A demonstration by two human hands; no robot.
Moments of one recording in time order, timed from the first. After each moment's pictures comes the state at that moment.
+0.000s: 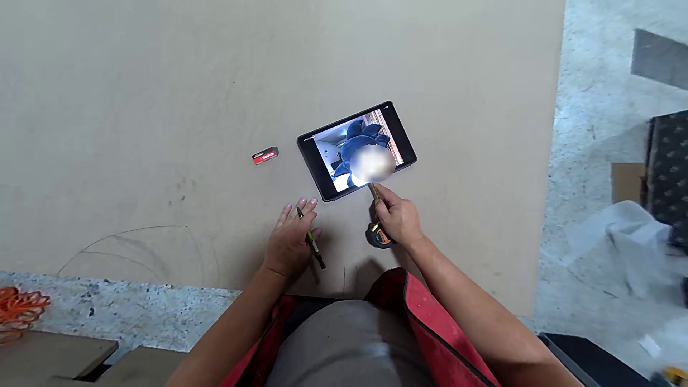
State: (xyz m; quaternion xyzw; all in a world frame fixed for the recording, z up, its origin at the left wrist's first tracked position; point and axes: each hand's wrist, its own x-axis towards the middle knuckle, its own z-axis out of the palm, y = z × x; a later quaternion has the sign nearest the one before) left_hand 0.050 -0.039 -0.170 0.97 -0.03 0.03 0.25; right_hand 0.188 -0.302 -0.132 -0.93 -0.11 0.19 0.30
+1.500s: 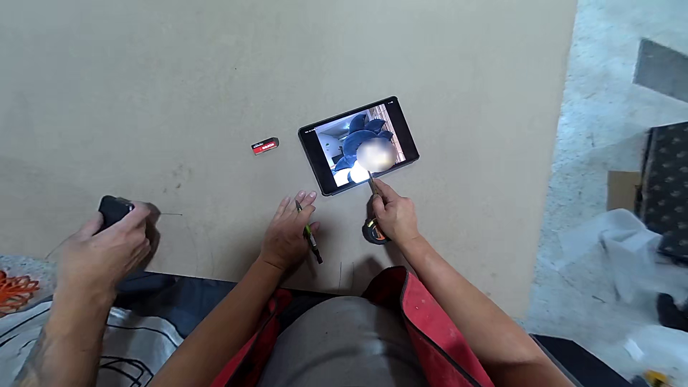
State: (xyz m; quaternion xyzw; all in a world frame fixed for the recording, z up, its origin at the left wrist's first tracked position) left_hand 0.051 -0.039 -0.173 0.97 -0.04 0.04 0.25; right_hand 0.184 -0.292 -0.133 -0.95 -0.11 0.15 0.25
